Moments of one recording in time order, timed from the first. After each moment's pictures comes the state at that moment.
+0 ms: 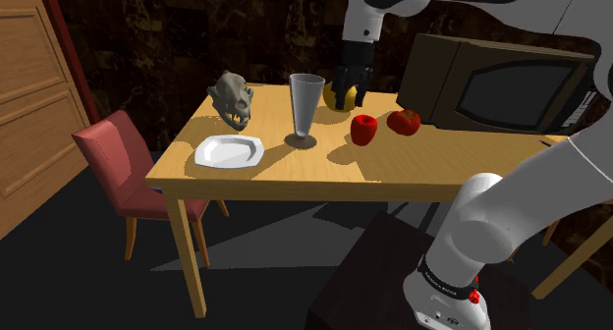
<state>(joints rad) -0.01 -0.48 -0.09 -2.07 0.05 1.49 0.02</state>
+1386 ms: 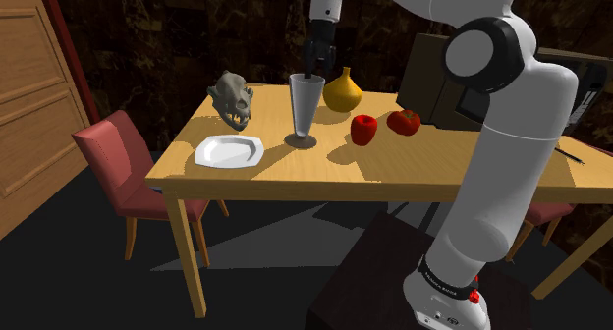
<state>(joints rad) -0.06 0.13 -0.22 -1.35 0.16 1.34 -0.21</state>
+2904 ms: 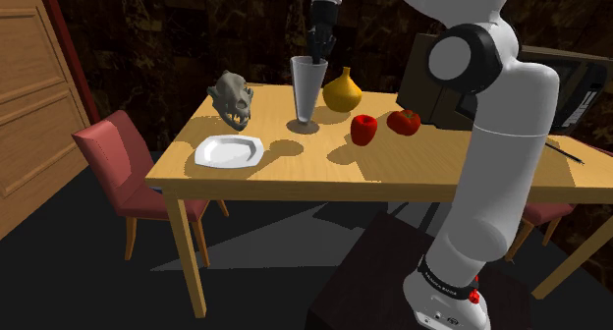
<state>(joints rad) -0.08 0.21 -0.22 -1.11 0.18 1.19 -0.20</state>
